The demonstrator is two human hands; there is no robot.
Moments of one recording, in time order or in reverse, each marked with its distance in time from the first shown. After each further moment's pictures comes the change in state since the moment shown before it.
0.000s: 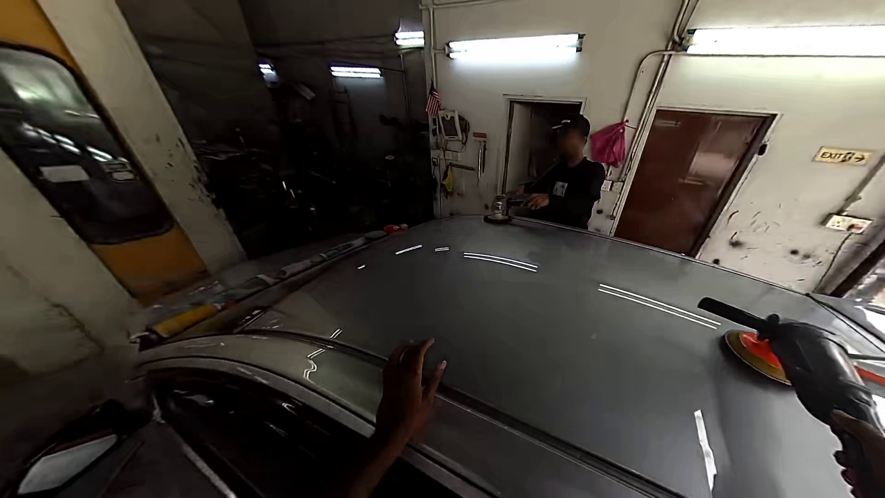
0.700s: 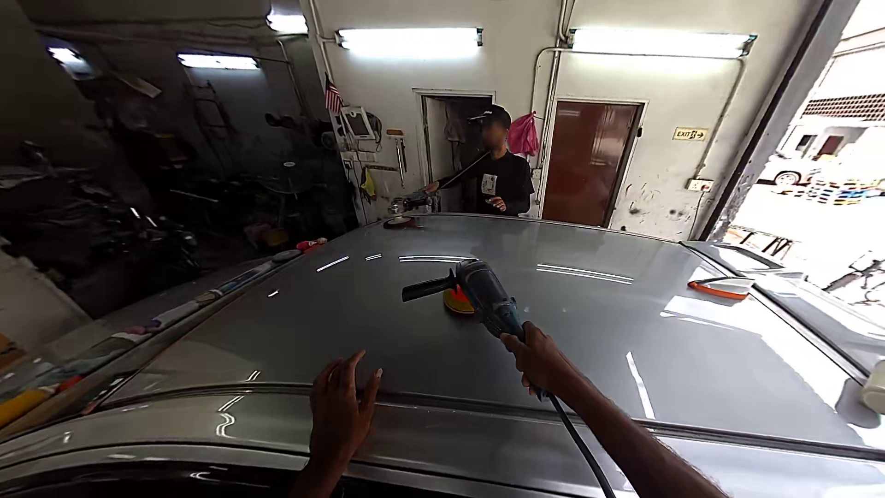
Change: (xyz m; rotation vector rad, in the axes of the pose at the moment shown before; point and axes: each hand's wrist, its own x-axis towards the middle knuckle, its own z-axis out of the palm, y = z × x) left_hand -0.002 -0.002 0.004 -0.037 0.020 0.054; right_hand -0.156 -0.123 0.220 -0.185 -0.600 -0.269
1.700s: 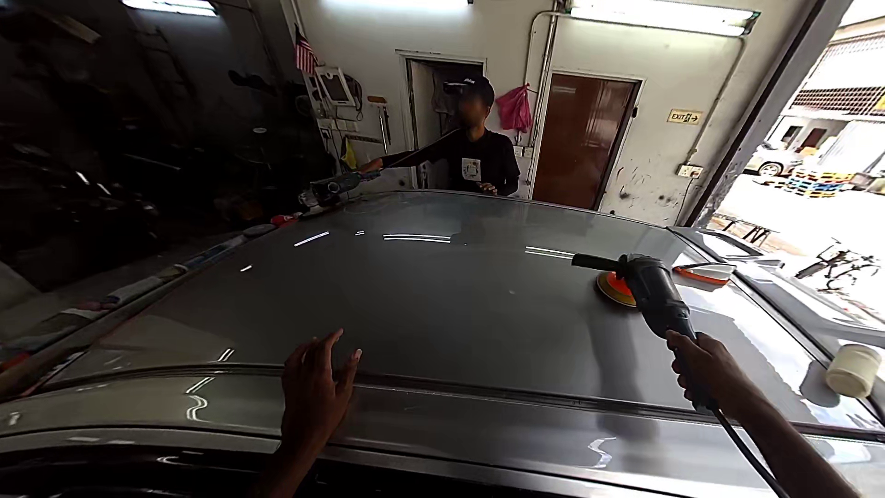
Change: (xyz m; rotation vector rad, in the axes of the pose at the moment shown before) left_hand -0.003 0.003 -0.006 -0.019 -0.014 0.014; right_hand -0.091 0.151 -0.171 0.242 0.569 0.289
